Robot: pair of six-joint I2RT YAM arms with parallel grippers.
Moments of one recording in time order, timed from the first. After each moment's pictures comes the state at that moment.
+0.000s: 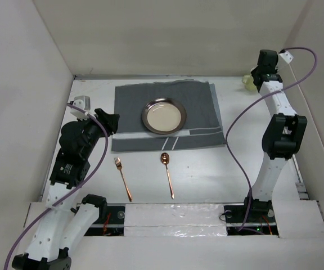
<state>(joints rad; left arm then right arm) -0.23 0.67 0.87 -0.32 0.03 -0.43 -0.07 1.99 1.80 -0.24 0.44 0.66</state>
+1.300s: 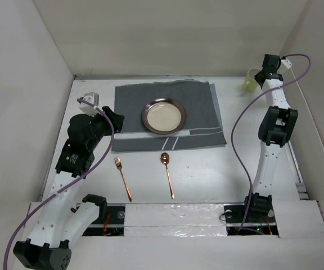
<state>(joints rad) -0.23 0.77 0.87 -0.33 0.07 -0.42 -0.20 2.45 2.28 -0.42 0.35 0.66</state>
